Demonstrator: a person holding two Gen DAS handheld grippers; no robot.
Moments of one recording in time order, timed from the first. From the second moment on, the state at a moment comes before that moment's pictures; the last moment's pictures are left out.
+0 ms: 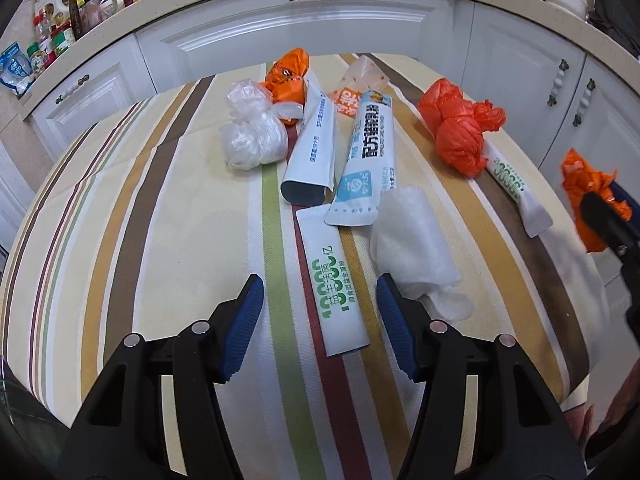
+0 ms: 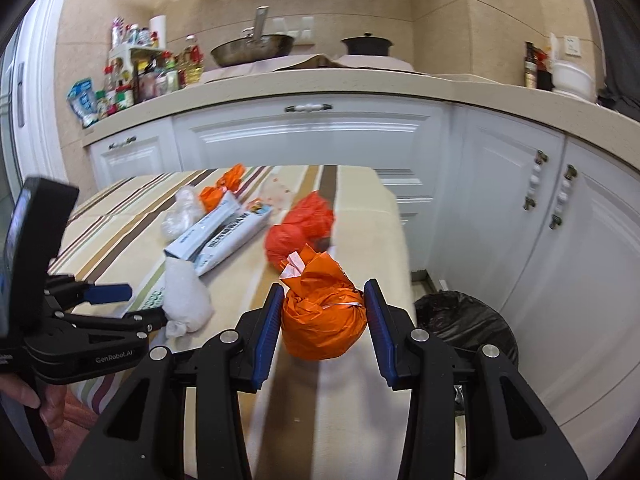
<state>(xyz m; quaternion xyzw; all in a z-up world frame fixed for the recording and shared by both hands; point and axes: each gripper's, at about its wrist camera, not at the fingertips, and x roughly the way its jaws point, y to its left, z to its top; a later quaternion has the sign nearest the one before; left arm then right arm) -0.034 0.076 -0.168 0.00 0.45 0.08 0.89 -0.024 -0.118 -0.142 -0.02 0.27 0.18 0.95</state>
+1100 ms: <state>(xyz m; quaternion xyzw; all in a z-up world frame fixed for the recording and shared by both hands) -0.043 0.067 -0.114 0.00 0.36 0.03 0.93 -0.012 -0.164 -0.132 -0.01 0.25 0.10 0.96</state>
